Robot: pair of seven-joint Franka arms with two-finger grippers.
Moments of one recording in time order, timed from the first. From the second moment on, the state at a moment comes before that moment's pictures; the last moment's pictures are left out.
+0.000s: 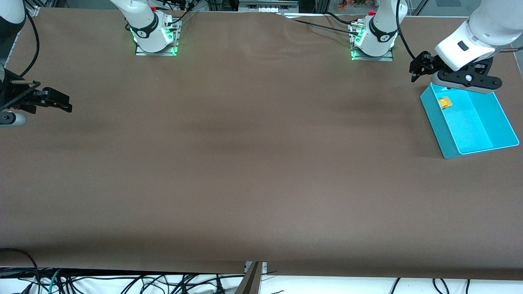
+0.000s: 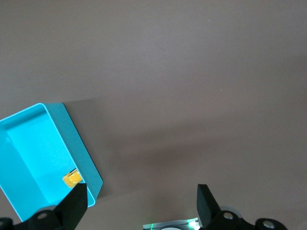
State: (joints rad) left arm -0.10 -0.16 -0.04 -1.80 0.05 1.56 0.02; right arm -0.05 0.12 0.03 -1.52 -0.03 1.54 -0.08
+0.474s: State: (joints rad) left arm -0.08 -0.15 0.05 -1.77 0.01 1.60 -0.06; right arm -0.05 0.12 0.03 -1.52 -0.03 1.55 -0.08
